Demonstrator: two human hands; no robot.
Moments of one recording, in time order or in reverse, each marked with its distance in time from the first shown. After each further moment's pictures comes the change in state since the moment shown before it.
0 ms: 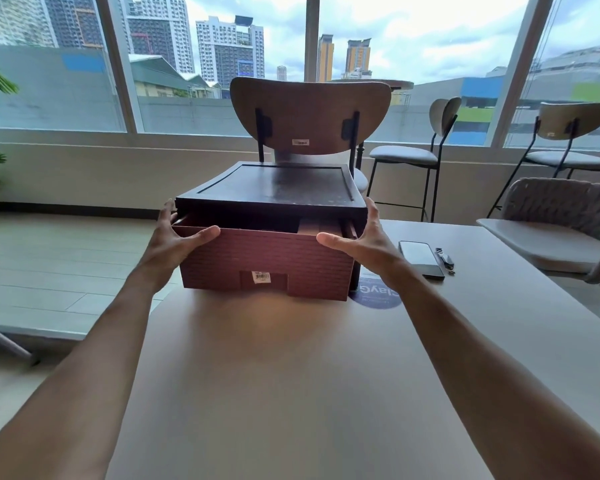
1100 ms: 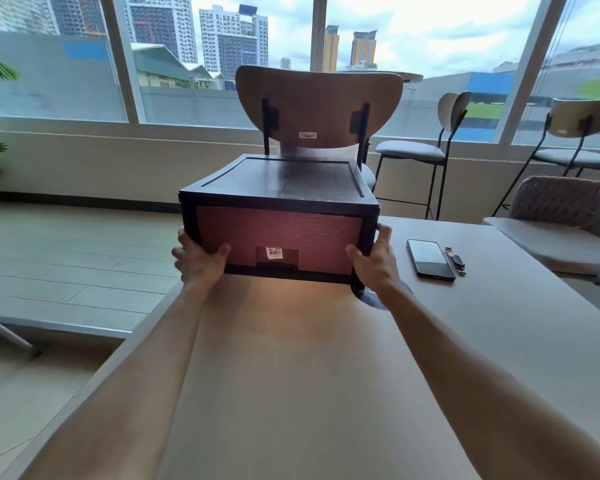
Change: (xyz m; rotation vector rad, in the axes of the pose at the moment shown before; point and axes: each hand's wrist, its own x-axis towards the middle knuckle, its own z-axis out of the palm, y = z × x) left_hand -0.006 -0.027 0.070 0.195 0.324 -0.290; right_hand 0.000 0.037 0.033 -0.079 0.245 0.127
